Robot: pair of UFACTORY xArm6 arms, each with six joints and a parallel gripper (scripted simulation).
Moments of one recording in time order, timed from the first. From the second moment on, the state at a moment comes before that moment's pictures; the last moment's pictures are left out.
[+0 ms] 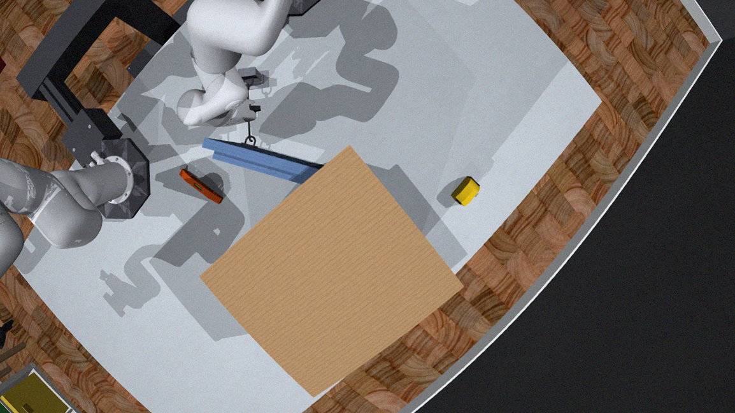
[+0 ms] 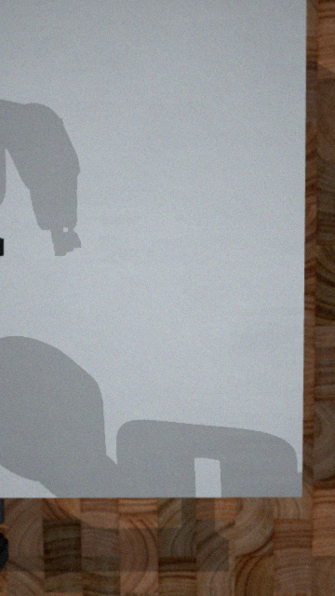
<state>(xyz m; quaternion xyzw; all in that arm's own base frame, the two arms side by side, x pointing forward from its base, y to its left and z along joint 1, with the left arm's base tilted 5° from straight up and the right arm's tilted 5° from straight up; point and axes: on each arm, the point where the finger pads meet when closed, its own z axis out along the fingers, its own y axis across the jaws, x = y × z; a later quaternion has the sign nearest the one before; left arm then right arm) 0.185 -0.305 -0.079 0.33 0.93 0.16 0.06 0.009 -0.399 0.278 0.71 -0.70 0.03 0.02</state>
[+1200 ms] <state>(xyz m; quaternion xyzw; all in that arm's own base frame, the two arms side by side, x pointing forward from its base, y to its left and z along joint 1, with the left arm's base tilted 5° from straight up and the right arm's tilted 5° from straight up) 0.185 -0.305 -0.080 0.33 0.92 0.19 0.07 0.009 -0.399 0.278 0.71 -0.70 0.03 0.02</state>
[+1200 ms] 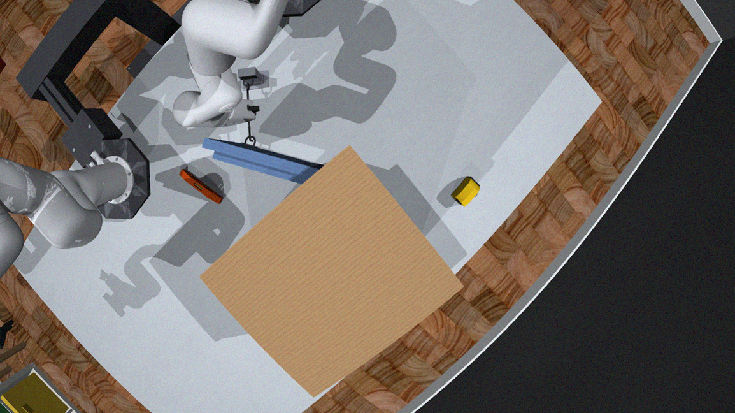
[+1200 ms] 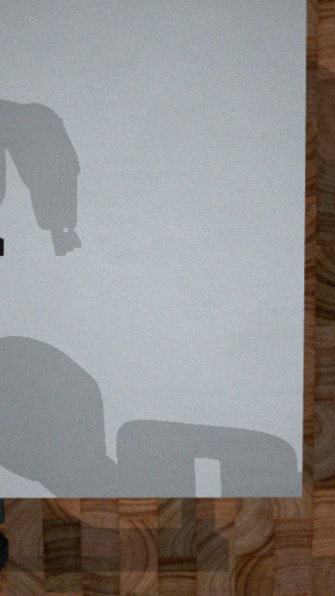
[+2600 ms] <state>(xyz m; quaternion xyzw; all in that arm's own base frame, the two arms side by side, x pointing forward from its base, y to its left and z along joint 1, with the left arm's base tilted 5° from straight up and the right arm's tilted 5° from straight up) 0.186 -0.305 -0.086 0.33 0.92 0.19 0.07 0.009 -0.399 0.278 0.71 -0.70 0.03 0.02</state>
